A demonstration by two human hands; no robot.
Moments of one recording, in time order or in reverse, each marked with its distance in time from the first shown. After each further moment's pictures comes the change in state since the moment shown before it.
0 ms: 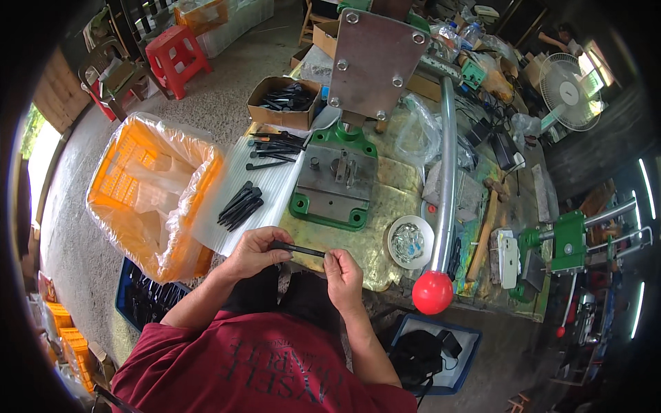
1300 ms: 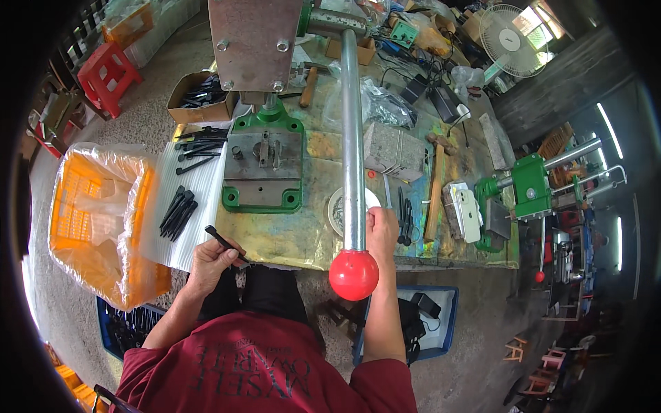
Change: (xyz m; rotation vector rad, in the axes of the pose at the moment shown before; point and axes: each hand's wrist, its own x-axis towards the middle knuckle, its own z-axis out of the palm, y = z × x) left_hand -0.004 -0.018 0.025 -0.198 0.054 -0.084; right_hand 0.040 0.047 -0.161 -0.878 0.452 -0.215
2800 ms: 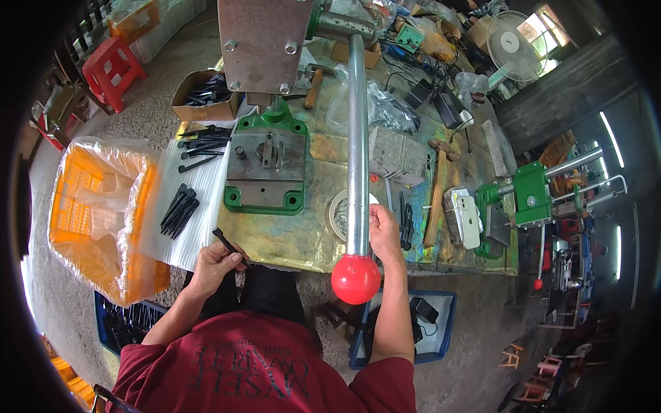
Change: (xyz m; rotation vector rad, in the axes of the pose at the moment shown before) left_hand -0.004 -0.007 0.000 0.017 -0.041 -0.048; right_hand 0.014 0.025 0.001 0.344 -0.351 0.114
